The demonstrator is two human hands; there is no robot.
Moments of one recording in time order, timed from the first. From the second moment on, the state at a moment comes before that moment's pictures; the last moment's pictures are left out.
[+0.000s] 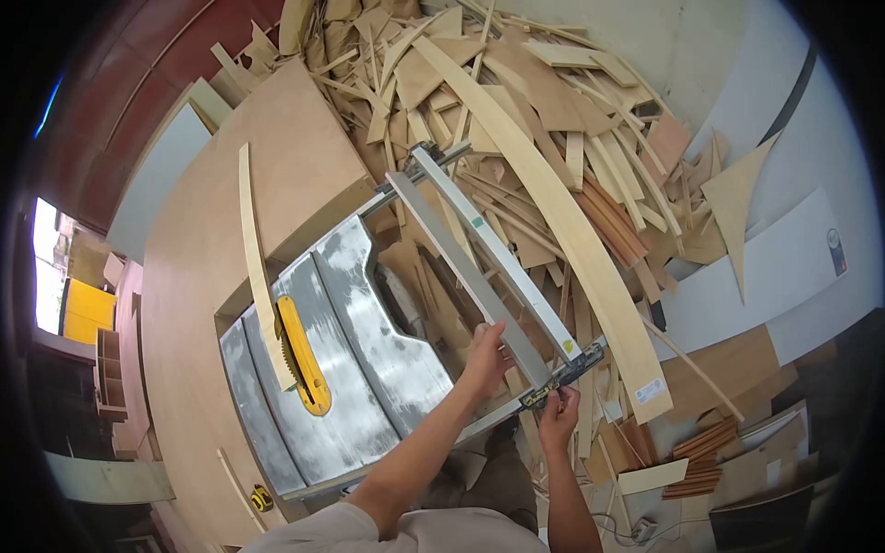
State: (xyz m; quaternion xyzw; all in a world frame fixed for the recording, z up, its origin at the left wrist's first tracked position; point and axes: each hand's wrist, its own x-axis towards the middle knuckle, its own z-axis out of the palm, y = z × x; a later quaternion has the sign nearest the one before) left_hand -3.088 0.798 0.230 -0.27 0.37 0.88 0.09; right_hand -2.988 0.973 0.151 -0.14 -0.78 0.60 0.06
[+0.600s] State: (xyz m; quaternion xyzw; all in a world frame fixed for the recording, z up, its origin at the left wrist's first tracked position) left_hand -3.170 0.735 0.264 -0.21 0.47 0.86 -0.05; right_hand -3.004 1.004 0.226 -0.09 -0.79 0.60 0.13
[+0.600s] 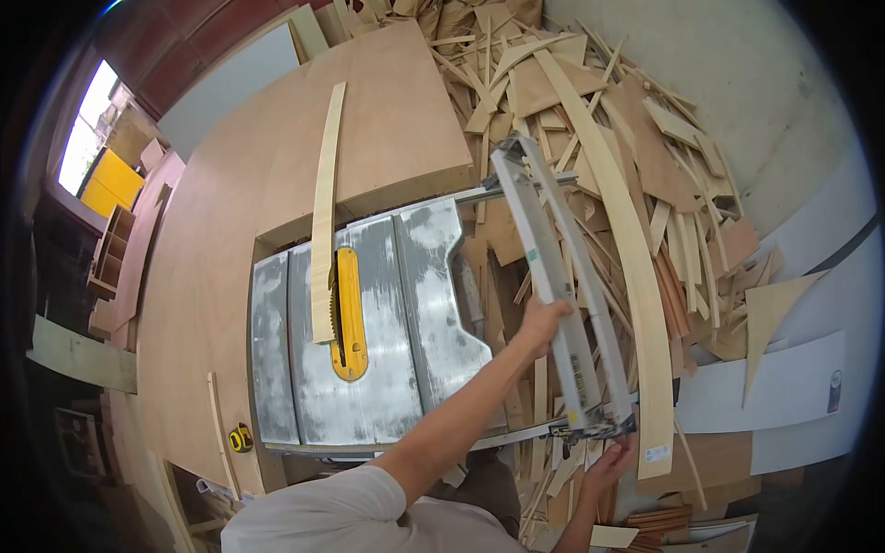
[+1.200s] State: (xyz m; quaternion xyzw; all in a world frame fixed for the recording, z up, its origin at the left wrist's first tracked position) left_hand -2.994 0.557 0.294 -0.26 0.53 0.80 -0.14; right_hand -2.903 0.841 0.275 -0.22 -0.52 0.76 -0.33
